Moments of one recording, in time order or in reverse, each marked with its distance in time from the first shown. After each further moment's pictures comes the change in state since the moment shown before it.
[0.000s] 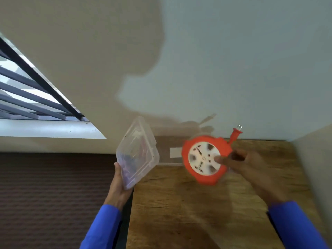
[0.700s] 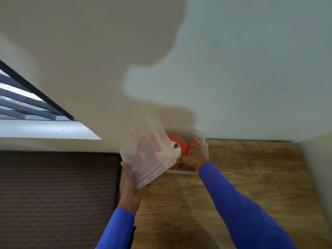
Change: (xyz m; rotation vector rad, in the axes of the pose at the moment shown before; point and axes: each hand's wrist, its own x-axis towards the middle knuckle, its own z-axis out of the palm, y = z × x) left_hand 0.020 -0.033 0.047 0.087 0.154 0.184; right_hand 0.135 0.017 0.146 -0.163 -0.251 0.333
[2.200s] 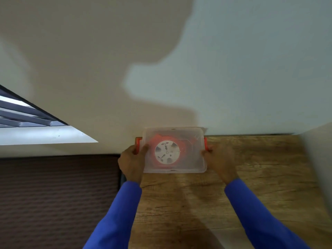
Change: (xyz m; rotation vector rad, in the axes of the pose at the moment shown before) left_hand 0.041 0.019 0.056 0.972 0.135 0.444; right_hand -0.035 0.036 -0.060 -0.301 0.546 -0.182
